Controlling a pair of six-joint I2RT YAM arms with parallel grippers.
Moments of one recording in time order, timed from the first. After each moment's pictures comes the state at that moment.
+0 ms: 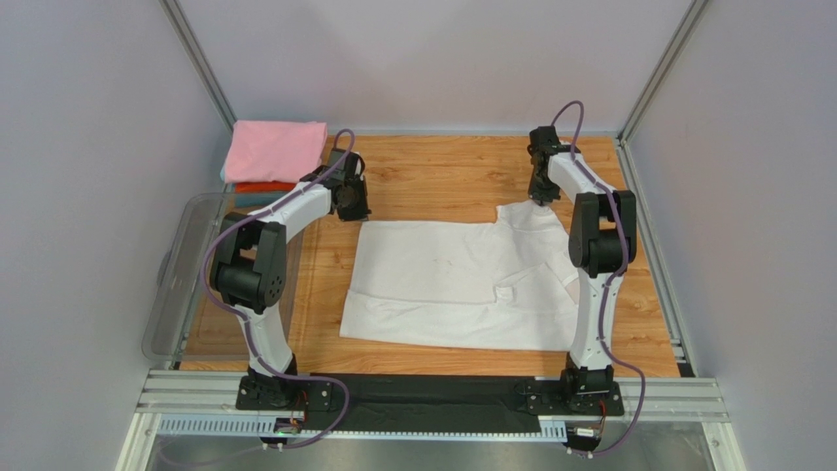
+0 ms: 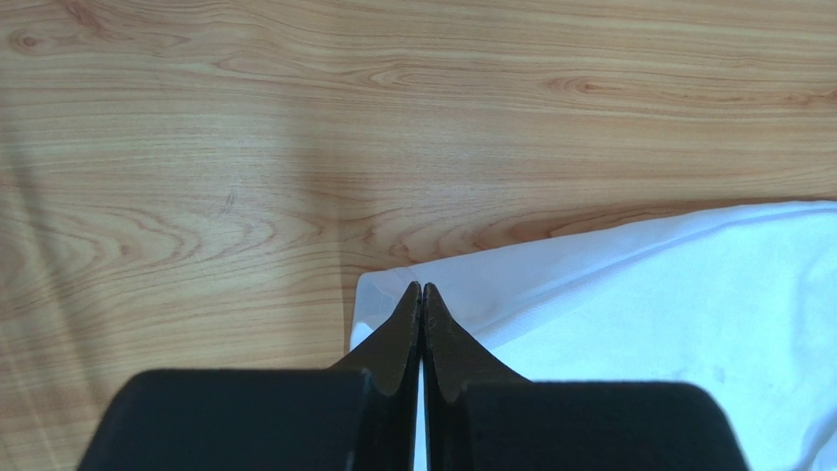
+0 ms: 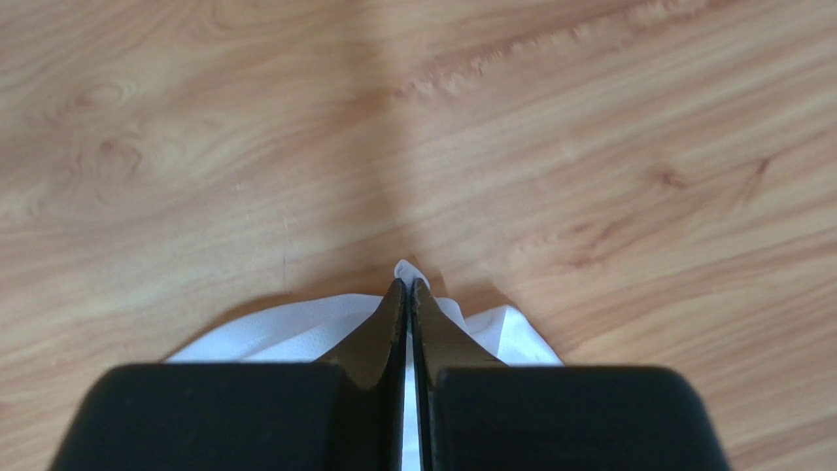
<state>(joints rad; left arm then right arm) -0.29 1.88 1.34 -0.43 0.04 -0.39 0.07 2.25 1.83 -0.73 0.31 0.35</state>
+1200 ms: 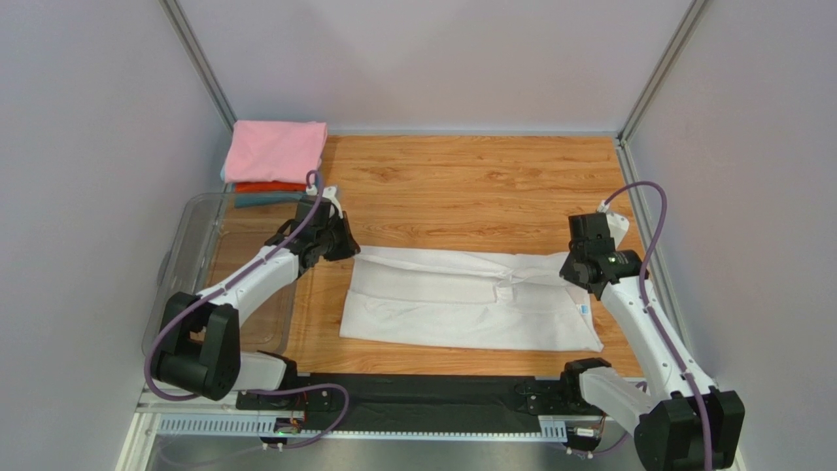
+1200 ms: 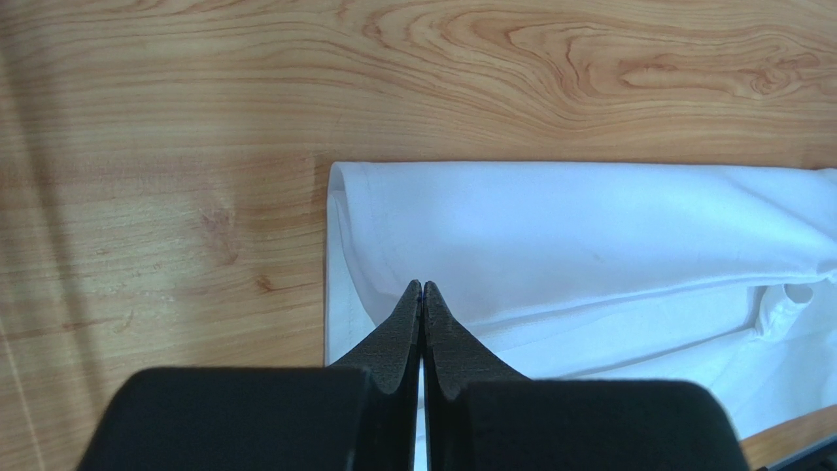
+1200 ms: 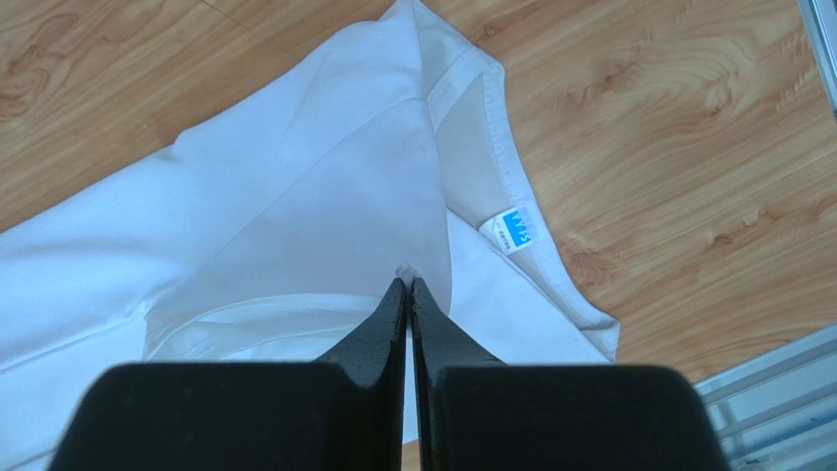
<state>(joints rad) -0.29 1.34 0.76 -0.20 0.14 -0.46 0.15 1.01 0.82 -0.82 0.36 0.57</state>
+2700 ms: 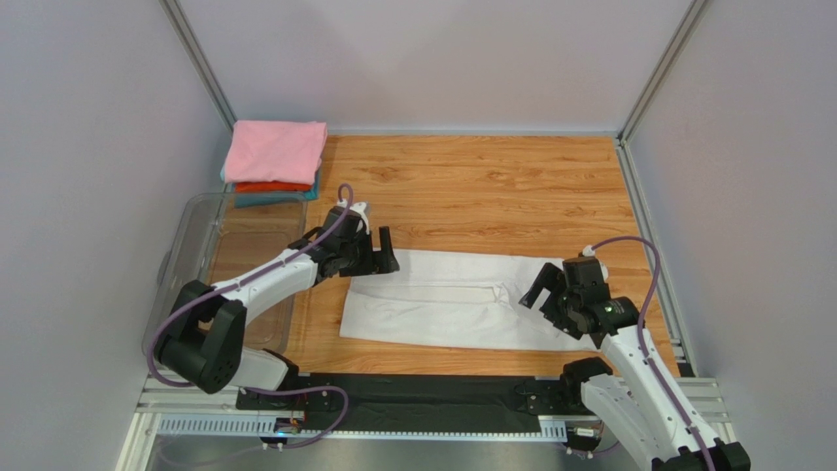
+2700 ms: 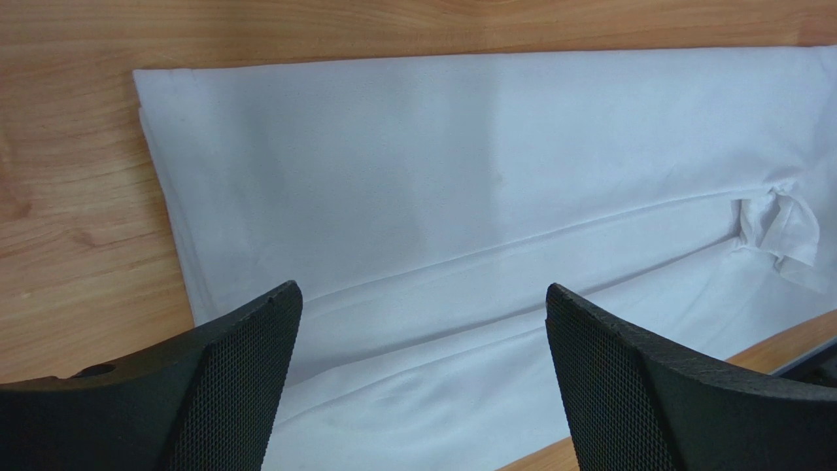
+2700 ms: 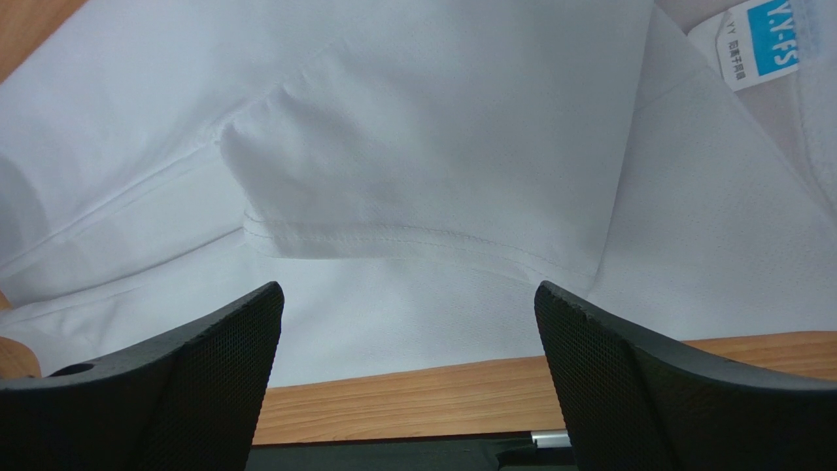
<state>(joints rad) -0.48 1.36 0.75 -0.23 0.14 -0.53 0.23 0.70 0.51 -0.80 0.02 0.77</state>
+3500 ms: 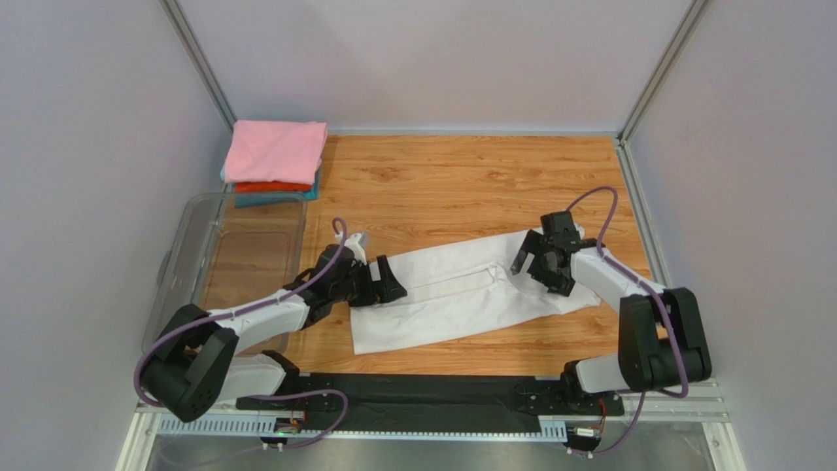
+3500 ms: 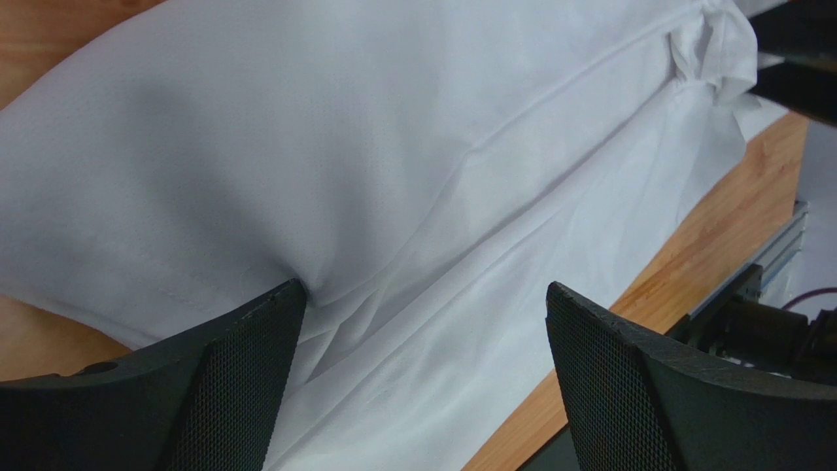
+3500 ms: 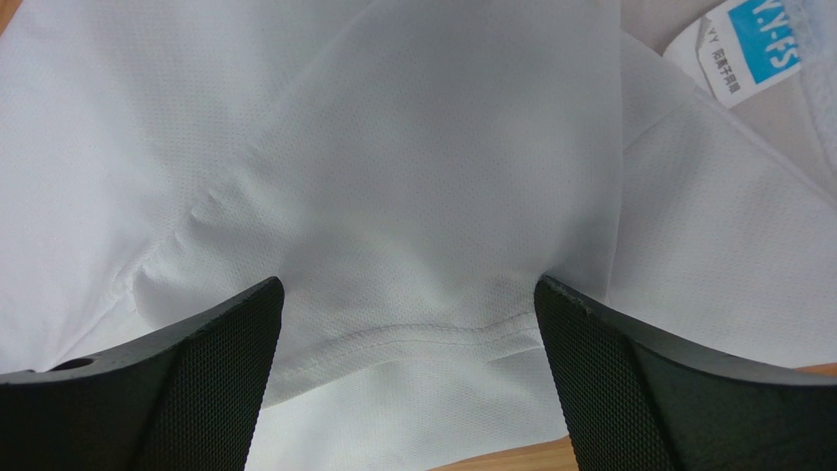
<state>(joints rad) -0.55 1.26 0.41 0.14 0.25 -0.69 0.17 1.37 0.69 -0.47 0.07 0.65</state>
